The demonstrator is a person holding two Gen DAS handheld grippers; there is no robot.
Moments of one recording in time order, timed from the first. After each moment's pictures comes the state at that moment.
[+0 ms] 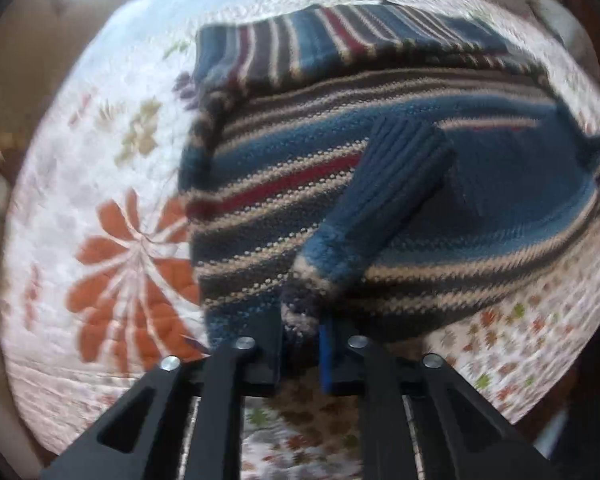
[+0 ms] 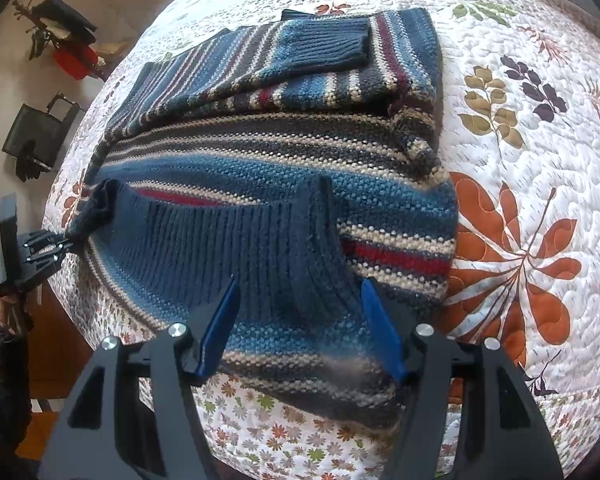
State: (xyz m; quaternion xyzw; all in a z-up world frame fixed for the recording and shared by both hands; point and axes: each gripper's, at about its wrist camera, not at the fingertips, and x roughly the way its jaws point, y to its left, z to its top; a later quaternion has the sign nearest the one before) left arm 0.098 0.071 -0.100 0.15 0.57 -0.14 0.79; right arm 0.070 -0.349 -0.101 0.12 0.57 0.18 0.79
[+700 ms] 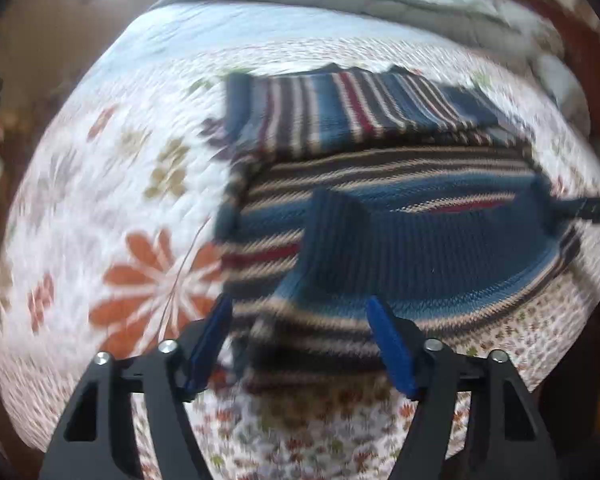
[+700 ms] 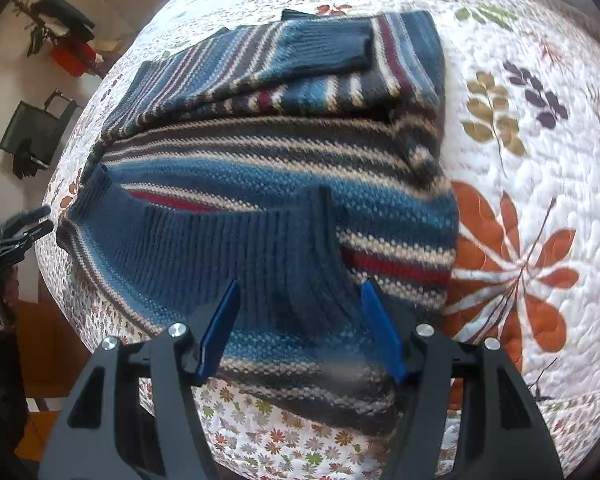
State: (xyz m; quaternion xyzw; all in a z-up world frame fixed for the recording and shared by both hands) left arm 0.109 0.074 -0.051 0.11 0.53 -0.16 0.82; right arm 0.076 -0.346 -0.098 0.11 0.57 0.18 0.79
